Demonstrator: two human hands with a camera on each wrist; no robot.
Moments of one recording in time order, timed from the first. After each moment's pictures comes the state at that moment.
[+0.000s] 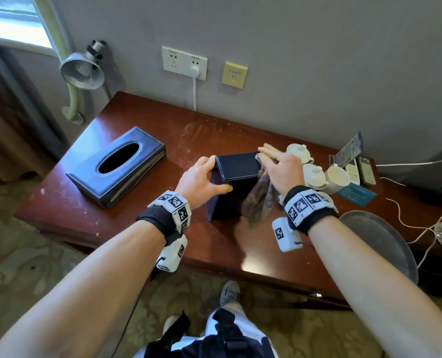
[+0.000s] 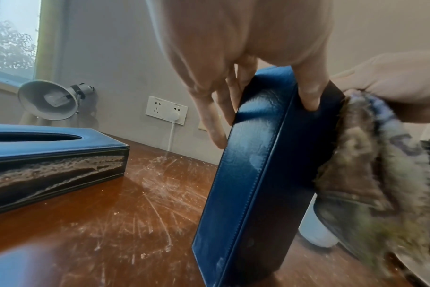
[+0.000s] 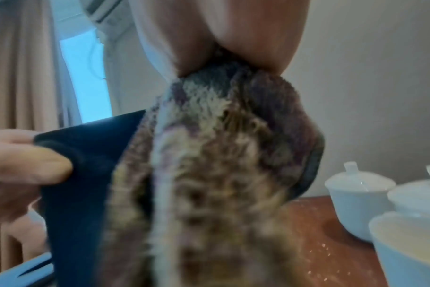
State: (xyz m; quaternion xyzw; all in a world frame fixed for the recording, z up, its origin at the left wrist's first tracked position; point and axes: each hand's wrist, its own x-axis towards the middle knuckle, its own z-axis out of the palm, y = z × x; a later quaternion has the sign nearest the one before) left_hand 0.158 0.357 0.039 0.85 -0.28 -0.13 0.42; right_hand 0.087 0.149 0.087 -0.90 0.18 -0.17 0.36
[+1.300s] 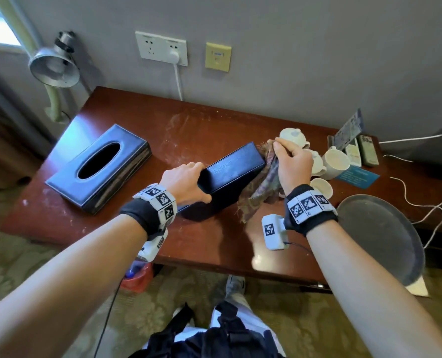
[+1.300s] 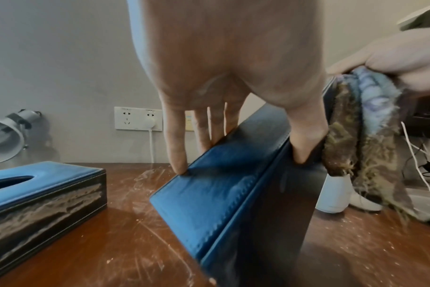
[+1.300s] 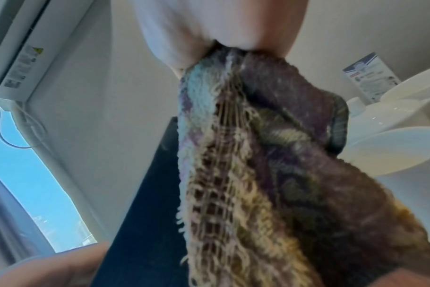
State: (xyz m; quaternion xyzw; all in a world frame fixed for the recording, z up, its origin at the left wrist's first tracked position) left_hand 0.173 0.335 0.045 0.93 -0.33 -0.17 0.06; right_hand 0.079 0.108 0.062 -0.79 0.28 -0.30 0.45
